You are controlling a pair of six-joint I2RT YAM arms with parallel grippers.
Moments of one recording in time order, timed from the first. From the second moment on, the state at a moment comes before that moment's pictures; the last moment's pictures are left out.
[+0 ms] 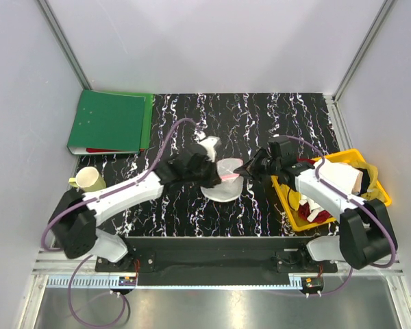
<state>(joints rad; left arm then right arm) -0.86 1.44 1.03 -0.26 0.08 -0.50 0.40 1.32 0.78 -0.17 -0.38 1.13</state>
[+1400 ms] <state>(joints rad) -0.93 1.51 1.10 -0.29 0.09 -0.53 0.44 1.22 0.72 -0.20 -0.35 1.20</state>
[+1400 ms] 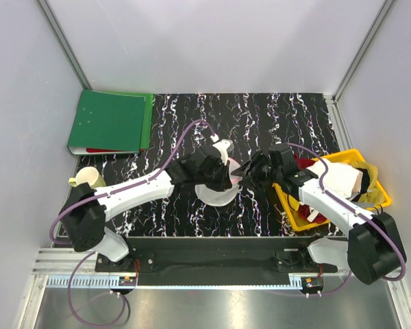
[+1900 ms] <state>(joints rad) -0.90 1.44 1.02 -0.29 0.06 -0.53 0.37 1.34 0.74 -0.10 -0.38 1.18</state>
